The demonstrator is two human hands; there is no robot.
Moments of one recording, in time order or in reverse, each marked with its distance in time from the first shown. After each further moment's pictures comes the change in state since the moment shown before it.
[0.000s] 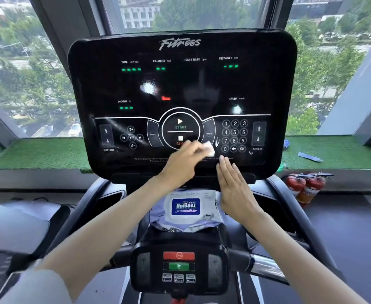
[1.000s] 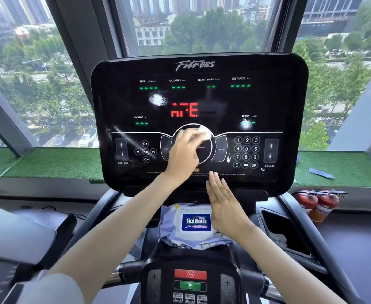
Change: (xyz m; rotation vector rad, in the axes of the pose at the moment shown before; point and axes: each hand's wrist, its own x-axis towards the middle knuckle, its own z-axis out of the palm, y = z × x) left_hand 0.031 -0.019 -0.034 -0.075 0.251 -0.220; right_hand 0.023 -0.042 0.000 -0.030 -0.054 -0.089
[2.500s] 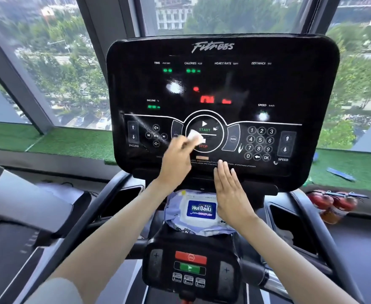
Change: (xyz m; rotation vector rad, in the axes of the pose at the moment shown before) left_hand -0.056 -0.028 0.000 0.150 0.076 -0.049; right_hand 0.000 0.001 0.003 -0.022 0.060 -0.041
